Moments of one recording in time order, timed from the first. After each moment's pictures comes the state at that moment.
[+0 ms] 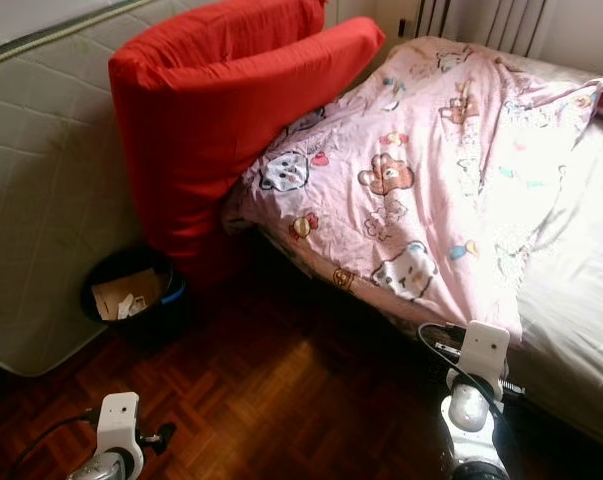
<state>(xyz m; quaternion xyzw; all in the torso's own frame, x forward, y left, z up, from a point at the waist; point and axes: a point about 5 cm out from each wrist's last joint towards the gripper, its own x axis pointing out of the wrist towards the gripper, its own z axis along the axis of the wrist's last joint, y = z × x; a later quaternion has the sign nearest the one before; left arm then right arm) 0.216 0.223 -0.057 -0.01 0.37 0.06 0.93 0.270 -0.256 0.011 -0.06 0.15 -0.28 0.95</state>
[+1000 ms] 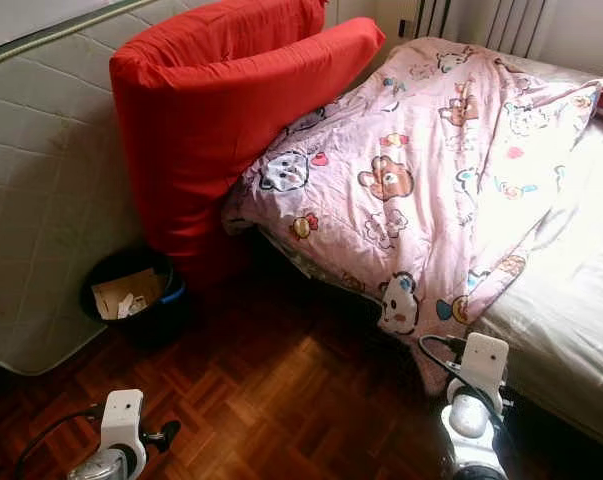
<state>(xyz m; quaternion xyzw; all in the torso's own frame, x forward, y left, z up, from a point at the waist) 0.218 0.221 -0.057 -0.01 0.37 0.05 0.93 0.253 -0.256 -0.012 -0.06 0.23 -0.27 0.93</state>
